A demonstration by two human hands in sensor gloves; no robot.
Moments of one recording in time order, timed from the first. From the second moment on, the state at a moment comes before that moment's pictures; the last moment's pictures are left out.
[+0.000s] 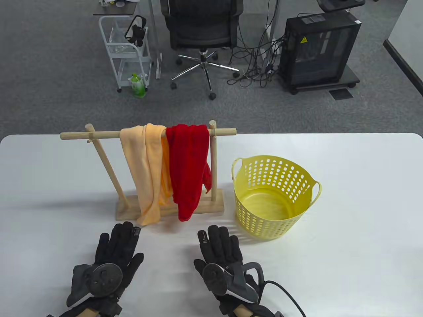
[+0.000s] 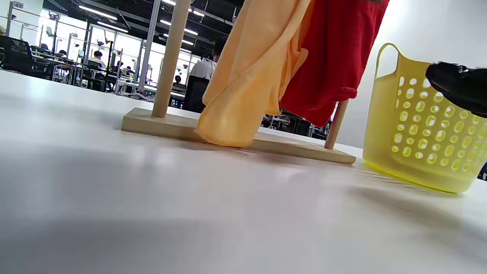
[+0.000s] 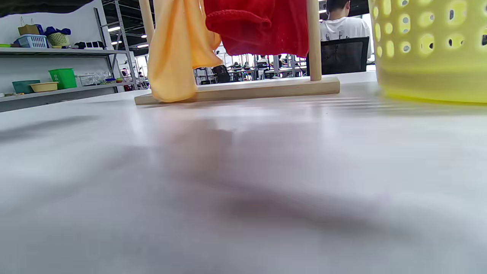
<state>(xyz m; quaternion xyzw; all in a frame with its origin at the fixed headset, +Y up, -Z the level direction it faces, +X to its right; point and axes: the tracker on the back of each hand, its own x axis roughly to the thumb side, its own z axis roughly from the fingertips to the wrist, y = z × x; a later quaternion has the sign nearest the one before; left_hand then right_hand) -0.285 -0.717 -0.226 0.04 -0.18 0.13 0.97 0.013 -0.733 -0.227 0.17 -0.01 0.98 0.09</state>
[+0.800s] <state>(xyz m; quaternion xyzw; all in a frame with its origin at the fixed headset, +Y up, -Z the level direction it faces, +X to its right) -0.296 -0.683 -0.247 0.10 -0.12 0.15 0.98 0.016 -0.730 -0.227 0.17 0.01 0.98 0.11</state>
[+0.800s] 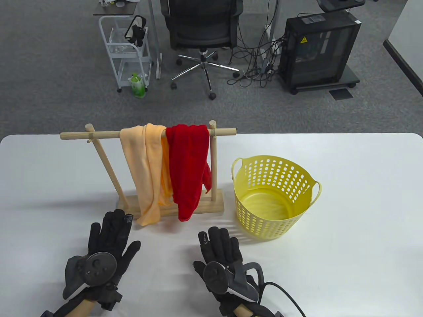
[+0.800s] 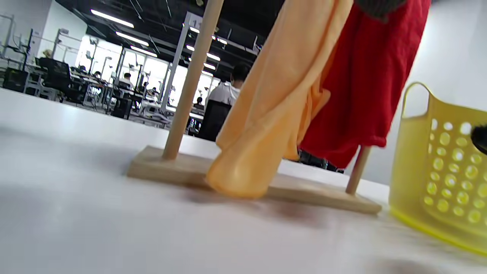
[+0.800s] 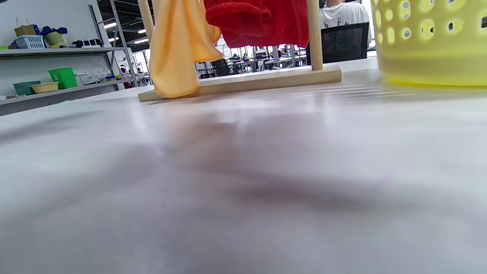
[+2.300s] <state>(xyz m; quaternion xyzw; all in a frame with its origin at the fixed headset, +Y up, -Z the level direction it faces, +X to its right) -0.287 -0.525 -0.365 0.28 0.00 0.21 0.94 0.026 -0.719 -0.225 0.15 0.01 0.98 0.13</state>
